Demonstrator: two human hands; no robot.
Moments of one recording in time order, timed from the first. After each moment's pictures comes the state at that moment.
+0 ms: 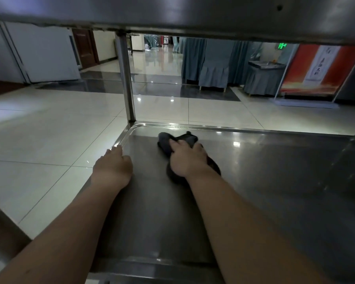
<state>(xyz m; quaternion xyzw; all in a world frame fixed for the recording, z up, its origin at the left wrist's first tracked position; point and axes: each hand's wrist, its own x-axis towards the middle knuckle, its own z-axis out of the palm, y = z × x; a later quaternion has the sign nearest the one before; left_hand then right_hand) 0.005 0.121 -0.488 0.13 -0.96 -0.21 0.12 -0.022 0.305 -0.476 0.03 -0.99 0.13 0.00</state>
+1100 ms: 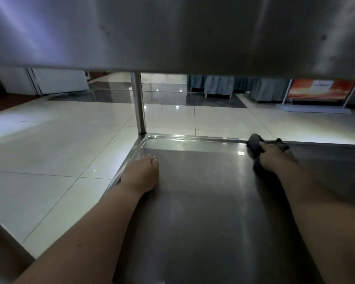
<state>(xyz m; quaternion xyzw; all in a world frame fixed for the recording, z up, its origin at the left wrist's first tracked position) -0.034 0.144 -0.480 0.00 -0.98 -0.17 0.10 -0.095 0.501 -0.477 -0.32 -0.93 0.20 0.03</state>
